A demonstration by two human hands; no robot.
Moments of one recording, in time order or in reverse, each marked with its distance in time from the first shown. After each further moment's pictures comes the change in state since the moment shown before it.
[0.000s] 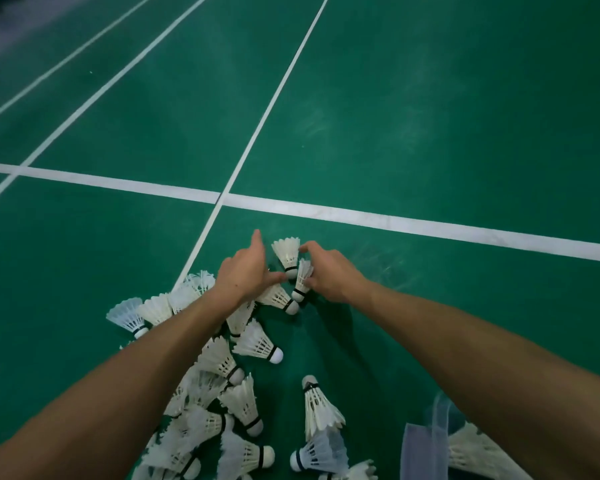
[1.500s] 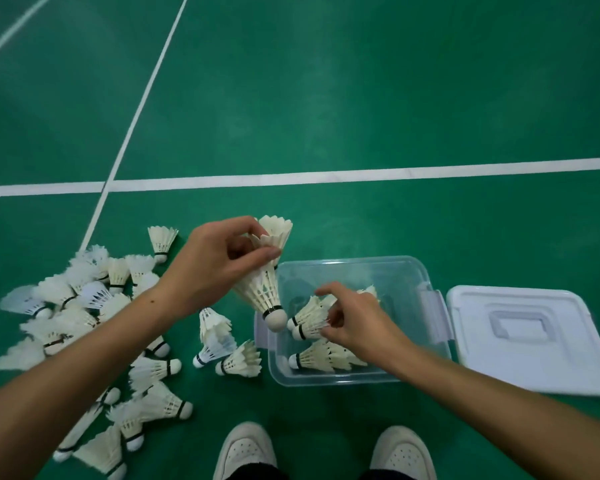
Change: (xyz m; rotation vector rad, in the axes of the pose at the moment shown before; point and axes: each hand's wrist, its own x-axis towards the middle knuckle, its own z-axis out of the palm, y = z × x) left_hand -0.240 0.168 -0.048 -0.581 -0.090 0.685; right_hand -0.370 0.100 -0.021 0.251 0.219 0.157
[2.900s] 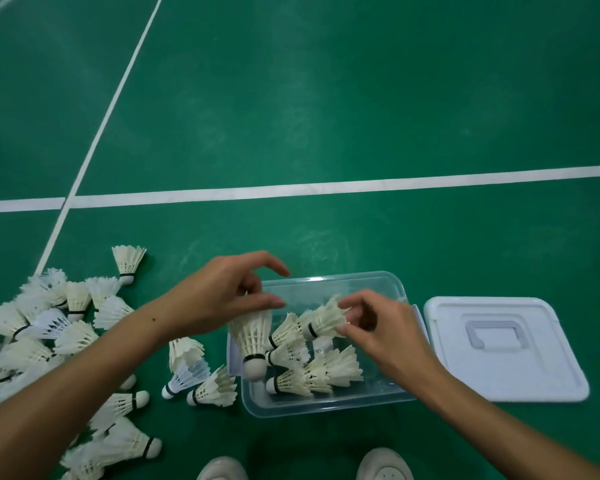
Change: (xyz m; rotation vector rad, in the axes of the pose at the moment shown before) left_hand 0.028 -0.001 0.029 0.151 -0.385 0.075; right_hand -0.032 0.017 -0.048 0.104 0.277 0.090
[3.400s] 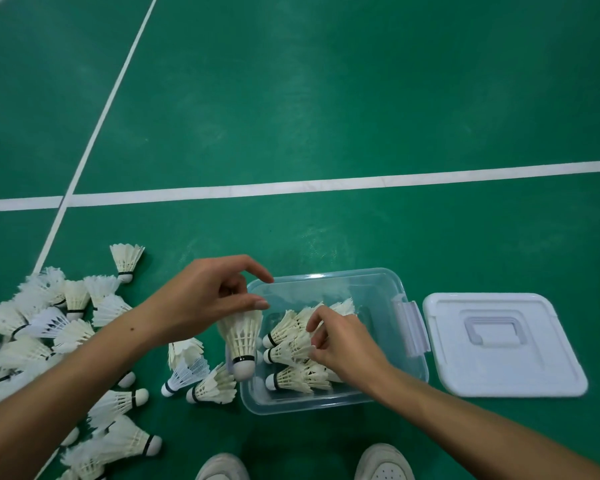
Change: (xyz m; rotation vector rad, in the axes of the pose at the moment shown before) left_hand -0.017 -0.009 -0.002 -0.067 0.091 -0.012; right_hand 0.013 0.015 0.065 -0.177 -0.248 0.026
